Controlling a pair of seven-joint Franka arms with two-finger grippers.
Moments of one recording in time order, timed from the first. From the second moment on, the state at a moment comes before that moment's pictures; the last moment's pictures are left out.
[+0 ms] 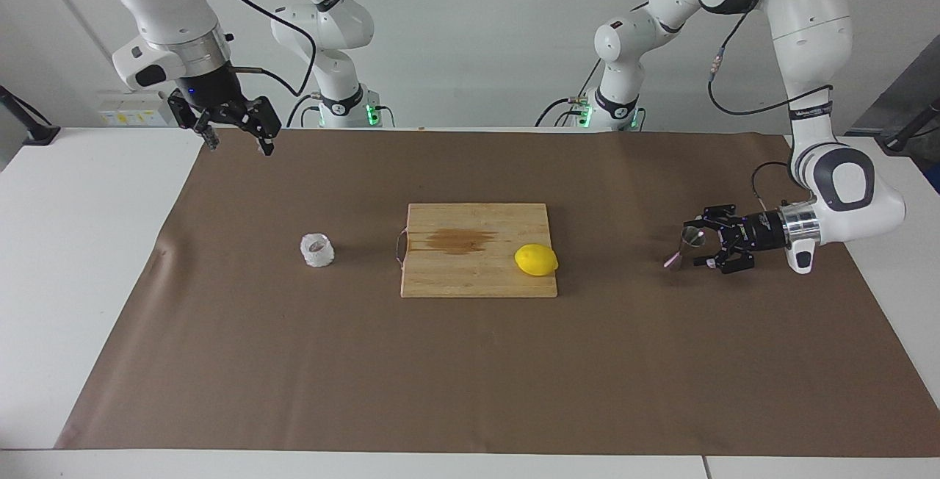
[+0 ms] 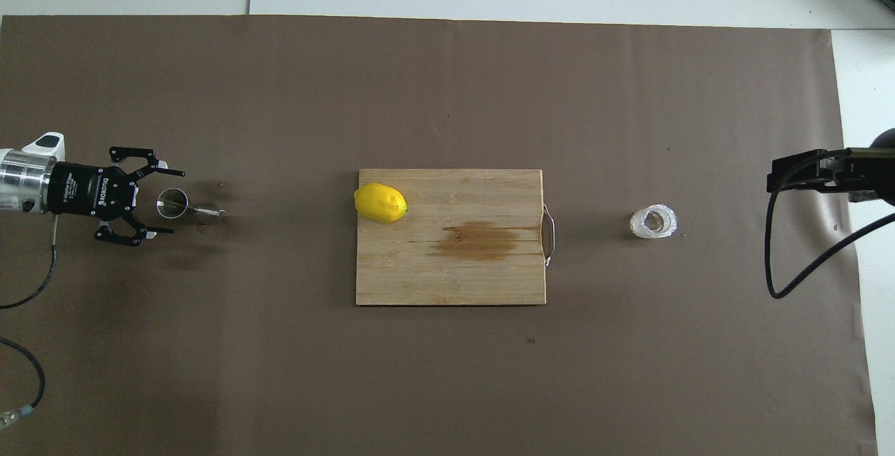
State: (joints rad) left arm 0.45 0.48 -0.14 -1.79 -0.88 1.58 -0.68; right arm 0.03 -0.07 -0.03 -1.66 -0.03 1.63 0.13
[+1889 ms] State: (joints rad) left arm 0.46 0.46 -0.13 -1.82 -0.89 1.58 -0.68; right arm 0.03 -0.07 -0.03 -1.66 -0.03 1.63 0.13
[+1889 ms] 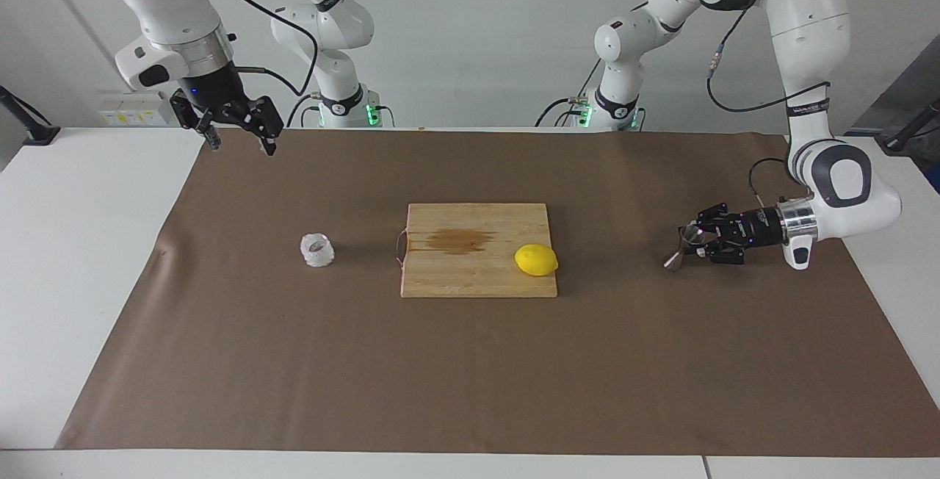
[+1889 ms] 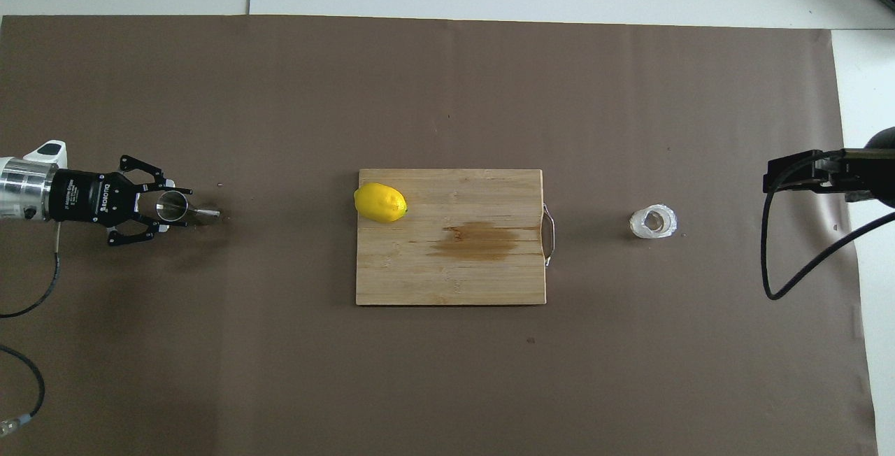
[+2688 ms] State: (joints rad) left arm 0.46 0.46 -0.13 -1.82 -0.90 1.58 -0.68; right arm 0.03 -0.07 -0.03 -1.66 -0.03 1.63 0.13
